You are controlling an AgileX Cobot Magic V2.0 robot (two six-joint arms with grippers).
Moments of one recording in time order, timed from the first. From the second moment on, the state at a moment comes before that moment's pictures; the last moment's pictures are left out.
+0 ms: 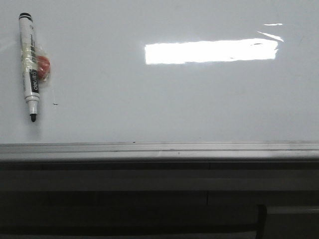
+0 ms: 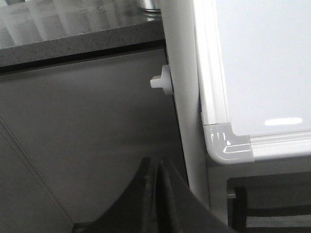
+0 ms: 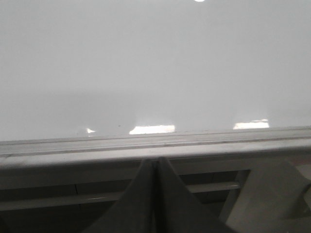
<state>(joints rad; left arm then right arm) 0.04 0.00 0.00 0.06 0.34 0.12 -0.24 -0.01 0.01 -0.03 0.32 -0.07</state>
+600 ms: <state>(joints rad) 0.04 0.00 0.00 0.08 0.34 0.12 -0.24 -0.01 0.01 -0.03 0.32 -0.07</state>
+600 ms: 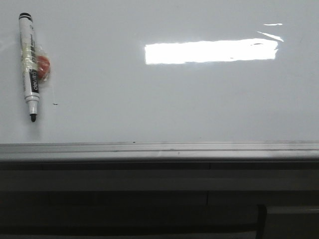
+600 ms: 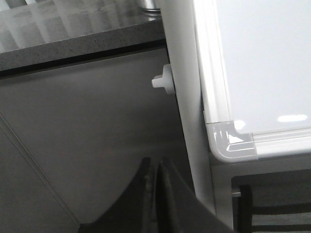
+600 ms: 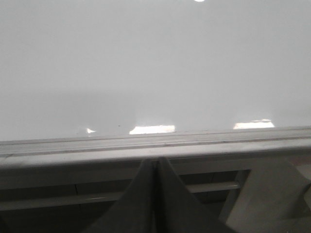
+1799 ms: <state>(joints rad) 0.04 0.00 0.00 -0.07 -0.12 0.05 -0.24 -0.01 0.00 0.03 -0.36 0.04</state>
